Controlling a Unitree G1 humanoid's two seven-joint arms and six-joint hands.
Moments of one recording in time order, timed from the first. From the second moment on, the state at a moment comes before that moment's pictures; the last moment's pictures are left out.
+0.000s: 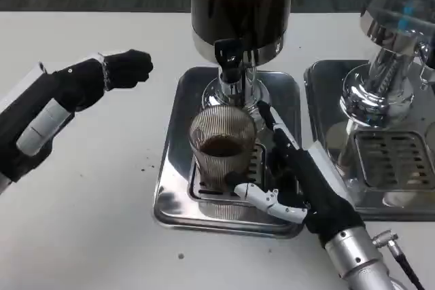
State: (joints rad) left arm -0.40 0.50 0.26 0.86 -0.35 -0.78 -1.03; right arm -0.10 -0.13 0.21 0.50 -0.32 -0.54 -0.08
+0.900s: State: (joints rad) left arm -0.32 0.50 0.26 0.90 -0.30 -0.78 -0.98; right arm -0.17 -0.12 0.25 0.53 -0.35 -0.48 -0.07
